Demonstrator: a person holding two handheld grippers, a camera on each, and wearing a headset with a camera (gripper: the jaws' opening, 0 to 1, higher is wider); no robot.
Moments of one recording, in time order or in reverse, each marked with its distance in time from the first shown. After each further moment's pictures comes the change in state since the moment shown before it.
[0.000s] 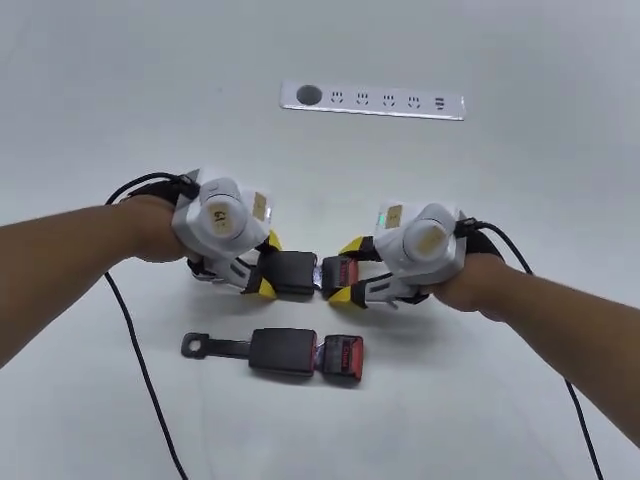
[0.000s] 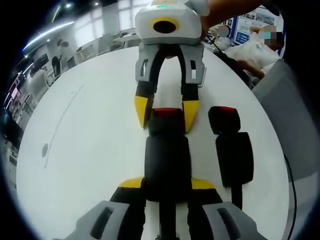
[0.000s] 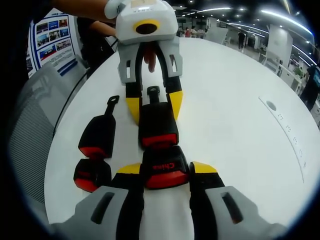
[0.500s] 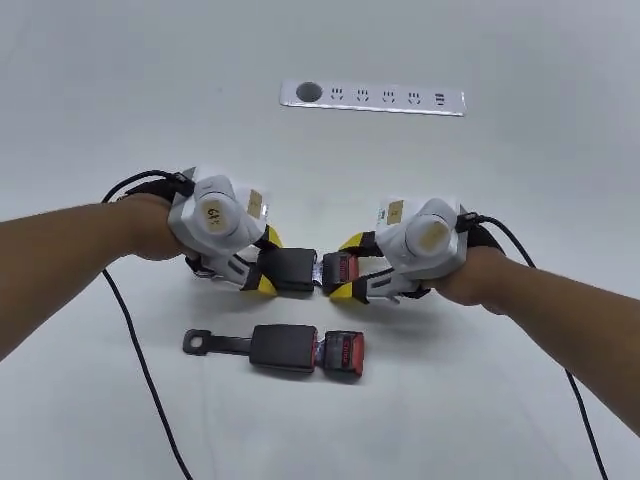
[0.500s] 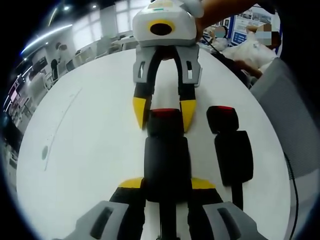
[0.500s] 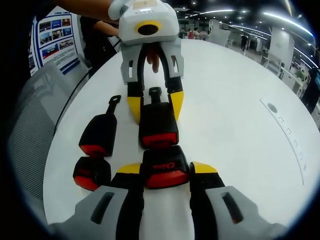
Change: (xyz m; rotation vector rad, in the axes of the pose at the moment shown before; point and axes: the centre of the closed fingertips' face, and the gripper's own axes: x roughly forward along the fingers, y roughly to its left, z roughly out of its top) left arm -0.001 -0.002 -0.002 0.018 -0.022 -0.005; right arm -0.001 0.002 0.001 -0.021 -0.013 0.011
